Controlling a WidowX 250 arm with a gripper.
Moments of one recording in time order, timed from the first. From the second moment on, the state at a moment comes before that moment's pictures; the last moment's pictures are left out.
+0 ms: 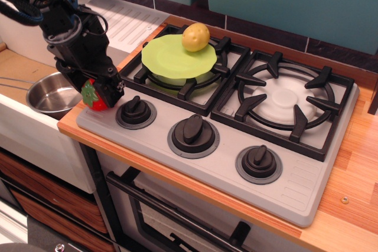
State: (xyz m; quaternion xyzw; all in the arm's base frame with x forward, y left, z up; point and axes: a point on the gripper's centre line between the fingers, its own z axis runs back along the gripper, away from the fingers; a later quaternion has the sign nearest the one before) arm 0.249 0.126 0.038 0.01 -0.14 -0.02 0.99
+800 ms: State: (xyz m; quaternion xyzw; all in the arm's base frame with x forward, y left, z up) arm 0.251 0.156 0.089 0.04 -0.12 -0.06 0.99
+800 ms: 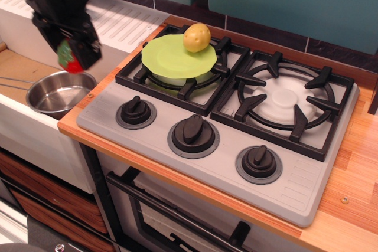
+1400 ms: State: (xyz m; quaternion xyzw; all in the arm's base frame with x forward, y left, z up) arm 0.270 0.200 0.074 0.03 -0.13 -0.10 0.99
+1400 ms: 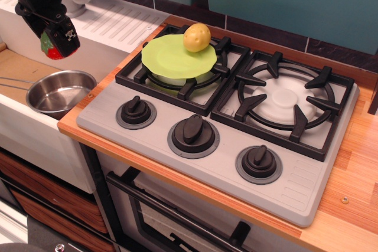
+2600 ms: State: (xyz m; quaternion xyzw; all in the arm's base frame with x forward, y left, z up) arm 0.275 0.217 0.047 0.03 -0.15 -0.10 0.98
